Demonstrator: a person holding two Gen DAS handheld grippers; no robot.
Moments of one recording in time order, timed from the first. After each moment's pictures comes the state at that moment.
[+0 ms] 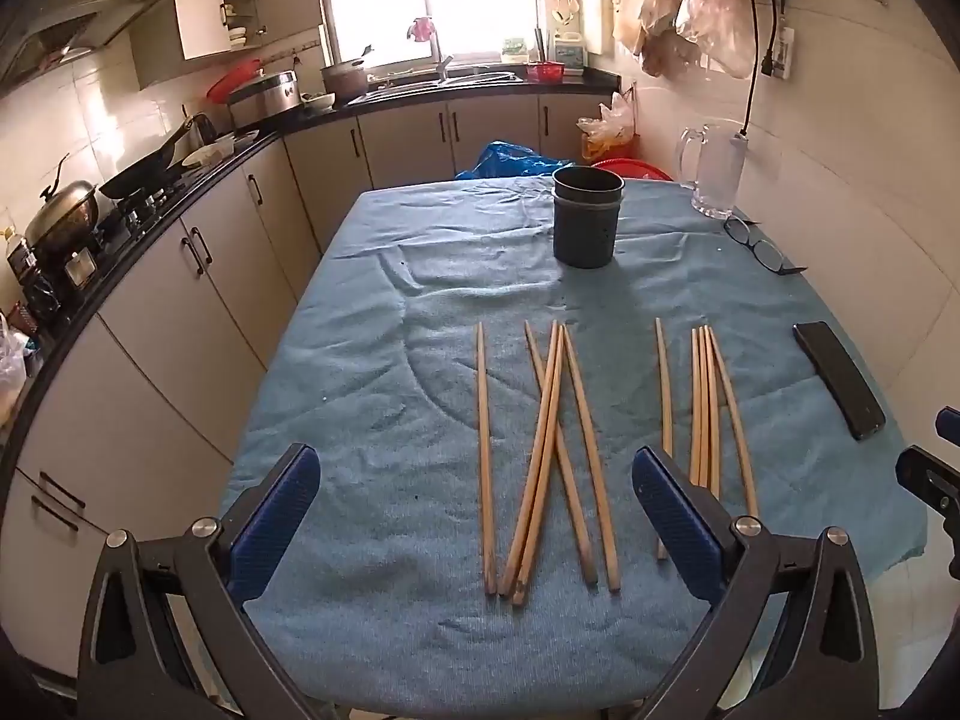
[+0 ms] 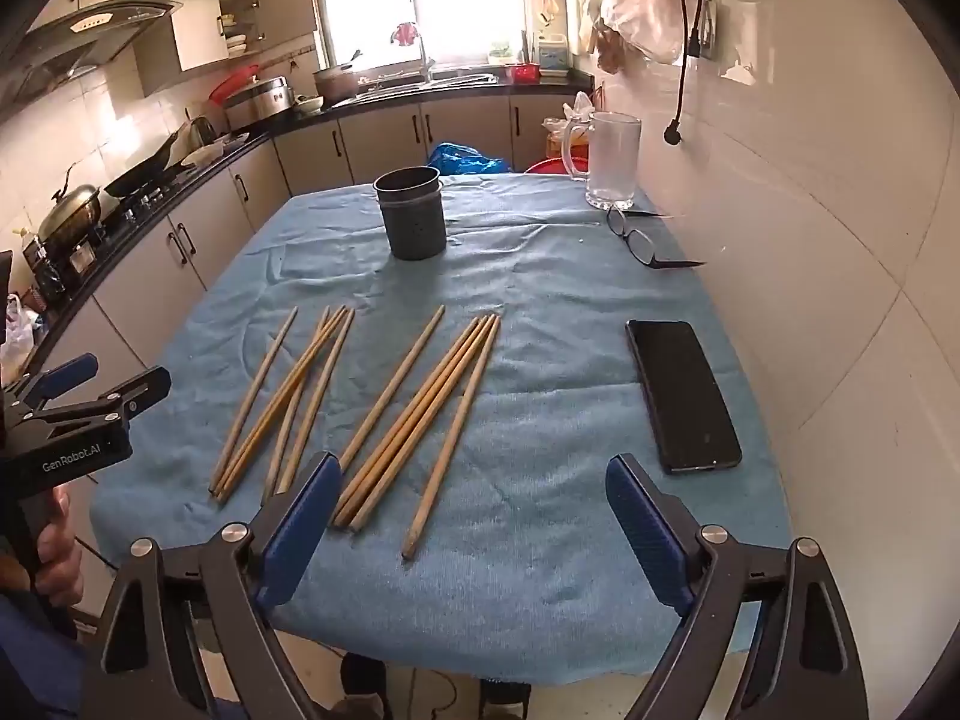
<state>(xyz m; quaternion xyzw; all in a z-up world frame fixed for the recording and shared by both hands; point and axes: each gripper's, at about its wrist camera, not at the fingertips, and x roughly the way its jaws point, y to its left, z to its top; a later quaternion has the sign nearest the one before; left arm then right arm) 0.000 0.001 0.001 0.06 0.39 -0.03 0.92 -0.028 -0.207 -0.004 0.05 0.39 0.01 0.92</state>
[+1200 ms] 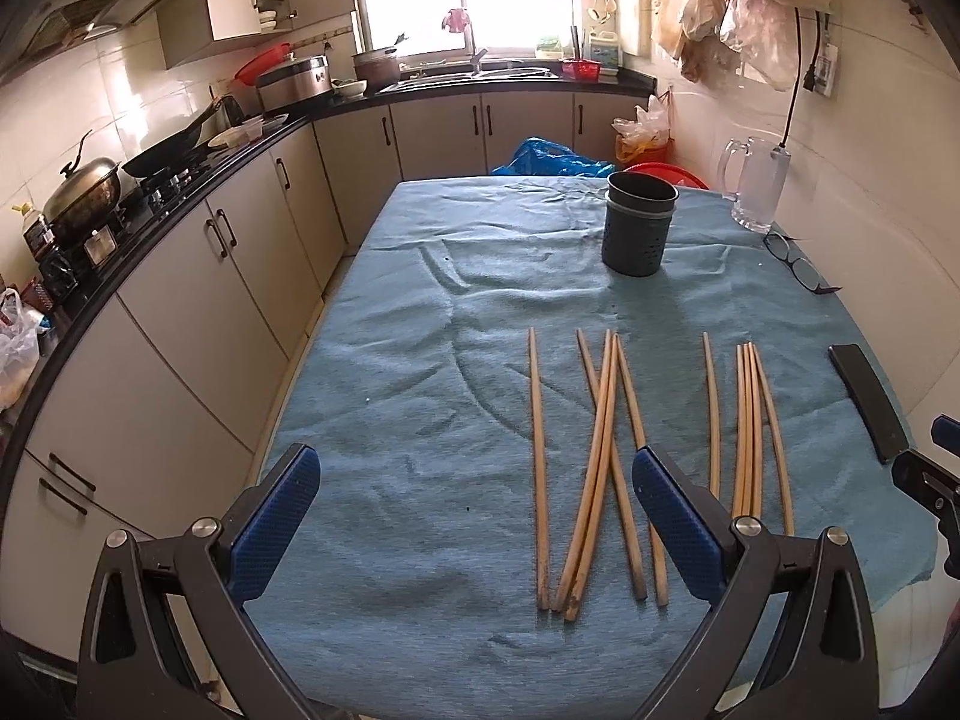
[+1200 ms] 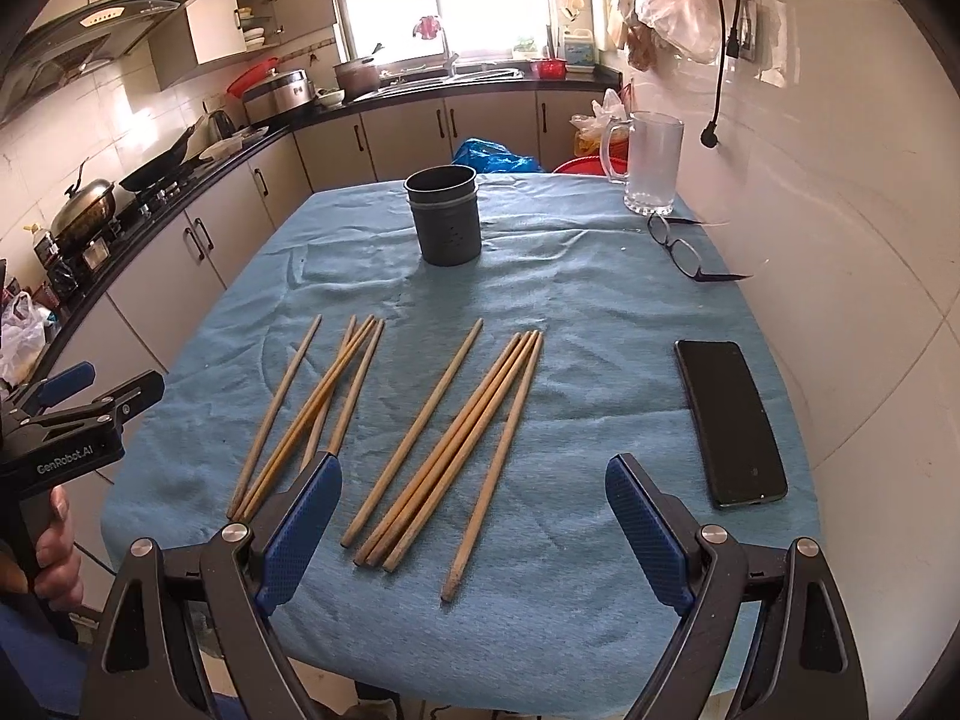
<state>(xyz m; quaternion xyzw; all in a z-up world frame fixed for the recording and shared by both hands) 0.014 0.031 -0.001 0.04 0.37 0.00 0.93 0.007 -0.185 -0.010 0.05 0.40 0.04 0.91</state>
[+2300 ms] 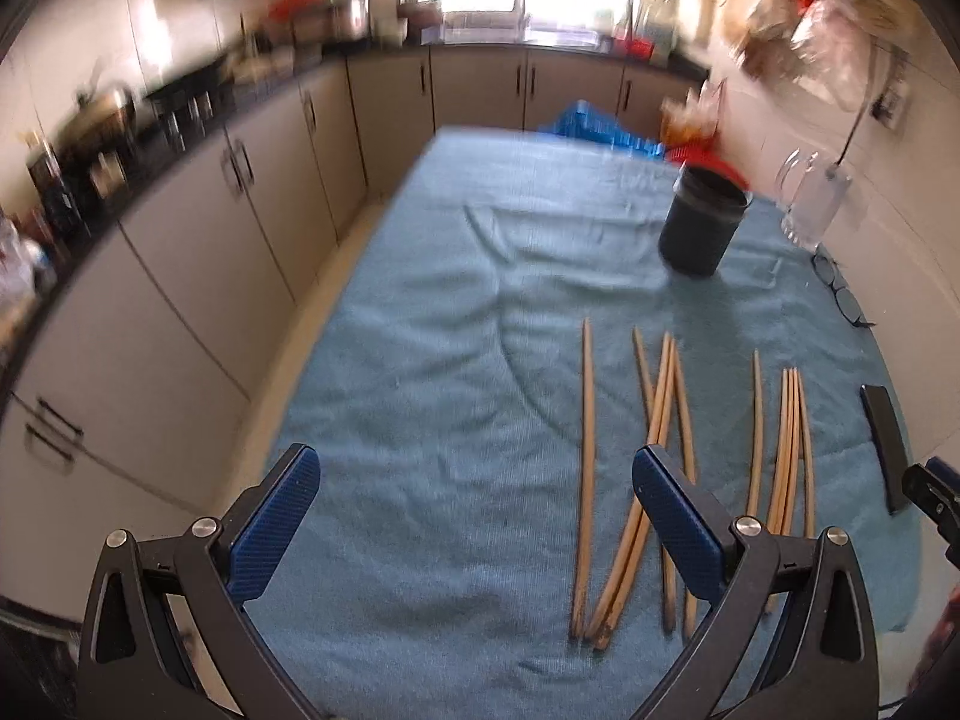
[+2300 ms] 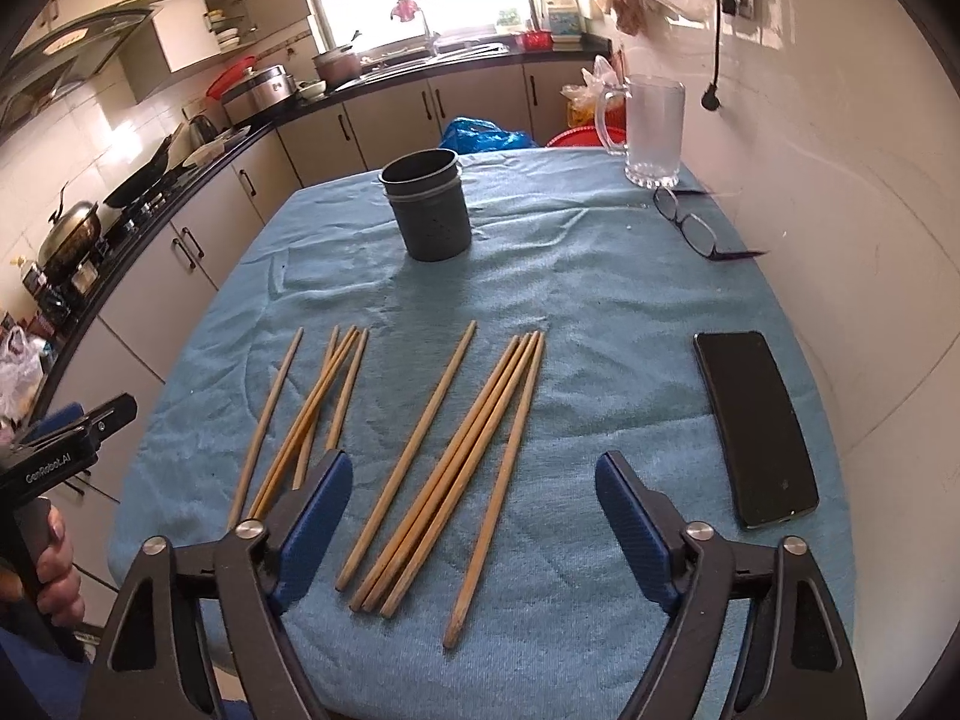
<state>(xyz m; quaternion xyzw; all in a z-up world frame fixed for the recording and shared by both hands) 0.066 0.078 -0.023 -0.04 0.47 0.02 0.88 0.053 -0.199 -0.024 0.09 0.43 0.04 0.90</state>
